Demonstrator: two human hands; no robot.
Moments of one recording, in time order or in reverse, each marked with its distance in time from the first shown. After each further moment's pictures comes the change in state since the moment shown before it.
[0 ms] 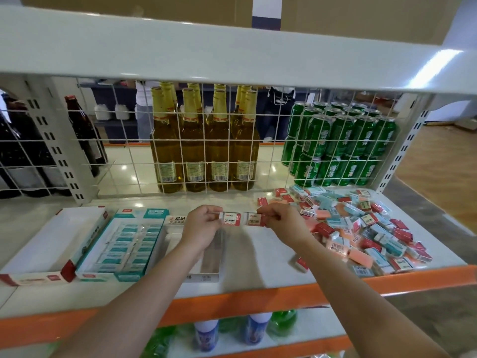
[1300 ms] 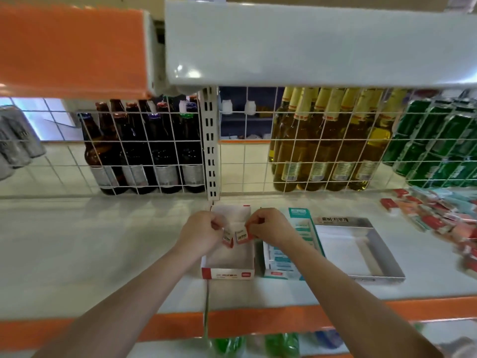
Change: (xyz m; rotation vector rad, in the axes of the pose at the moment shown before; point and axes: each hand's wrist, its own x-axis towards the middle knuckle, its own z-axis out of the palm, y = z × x) left_hand 0.045 -0.069 -0.326 0.601 -0.045 0.095; right_hand 0.024 -0.211 0.291 -0.071 -0.230 0.151
